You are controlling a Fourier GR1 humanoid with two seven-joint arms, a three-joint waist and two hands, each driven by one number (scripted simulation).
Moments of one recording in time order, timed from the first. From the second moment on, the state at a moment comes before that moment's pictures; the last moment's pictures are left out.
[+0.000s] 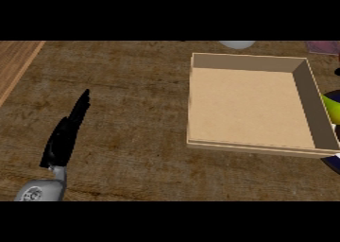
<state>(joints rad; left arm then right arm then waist) -0.10 0.17 -0.03 -1.52 -0.21 0.04 0.11 -0.88 -0.86 0.11 -0.94 0.25 0.54 -0.73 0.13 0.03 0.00</state>
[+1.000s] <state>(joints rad) -0.04 0.18 0.02 -1.53 -0.20 0.05 0.09 -1.13 -0.45 0.41 -0.51 0.46 0.41 -0.73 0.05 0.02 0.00</state>
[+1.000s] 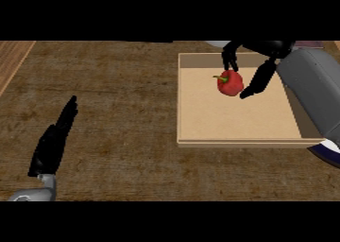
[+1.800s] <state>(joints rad) -0.03 0.18 0.02 -1.58 -0.20 0.04 0.11 -1.25 -0.37 0.10 -0.21 0.18 0.53 -0.62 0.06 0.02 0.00</state>
